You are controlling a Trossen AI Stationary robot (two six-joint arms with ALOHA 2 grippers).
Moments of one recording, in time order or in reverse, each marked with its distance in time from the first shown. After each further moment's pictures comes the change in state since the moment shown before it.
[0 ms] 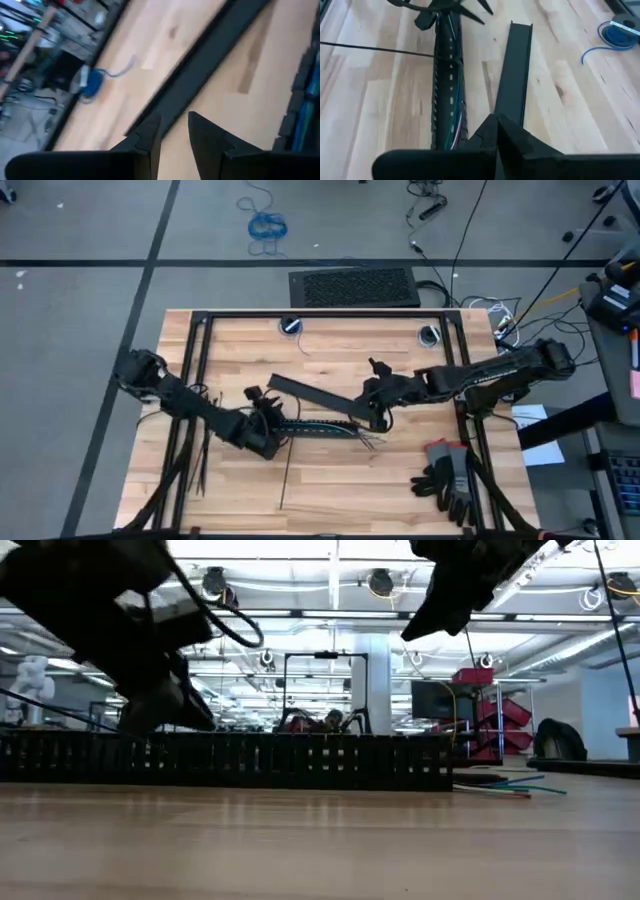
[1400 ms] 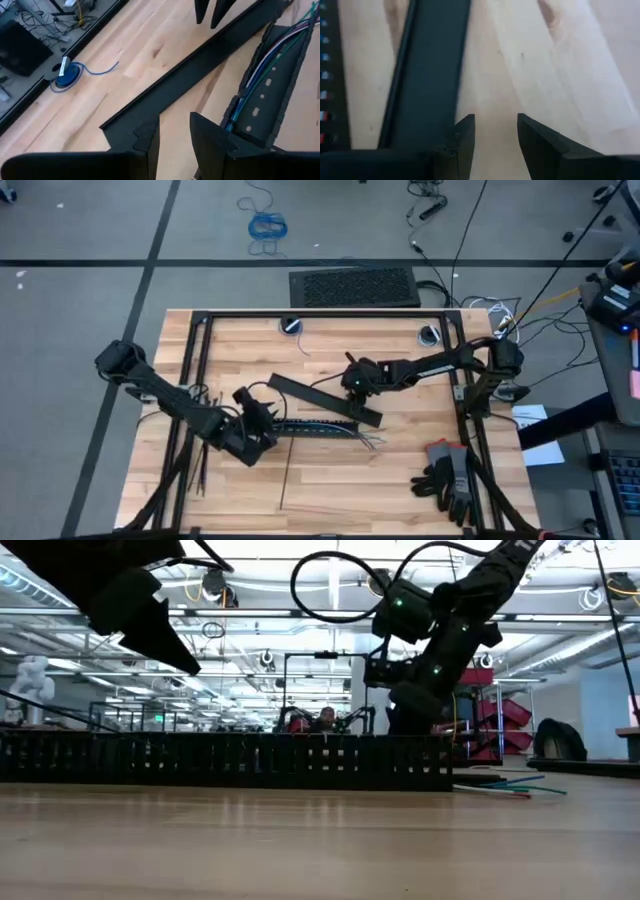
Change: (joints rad) left arm -0.121 -0.218 0.071 -0.245 0.026 -0.320; right arm -0.269 0.446 0.000 0.163 -0.107 -0.055
